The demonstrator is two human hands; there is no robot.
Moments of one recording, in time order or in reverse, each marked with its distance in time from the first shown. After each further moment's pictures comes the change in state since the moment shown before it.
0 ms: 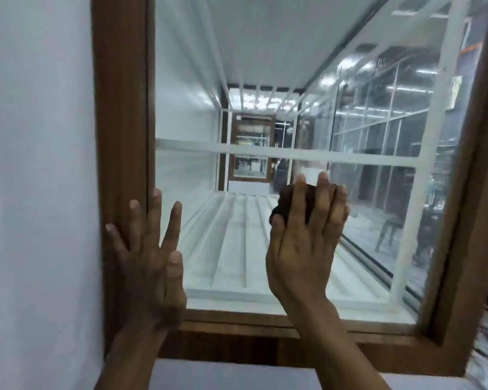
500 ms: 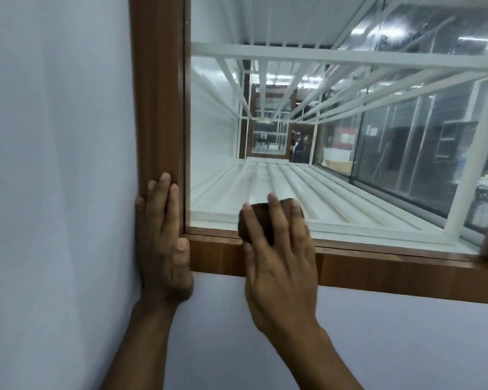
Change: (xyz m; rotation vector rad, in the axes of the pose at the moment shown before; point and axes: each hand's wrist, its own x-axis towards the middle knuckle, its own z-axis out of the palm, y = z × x) left_hand -0.095 -0.059 0.017 -0.182 0.182 0.051; right_hand -0.156 -0.034 0.016 -0.021 -0.252 -0.271
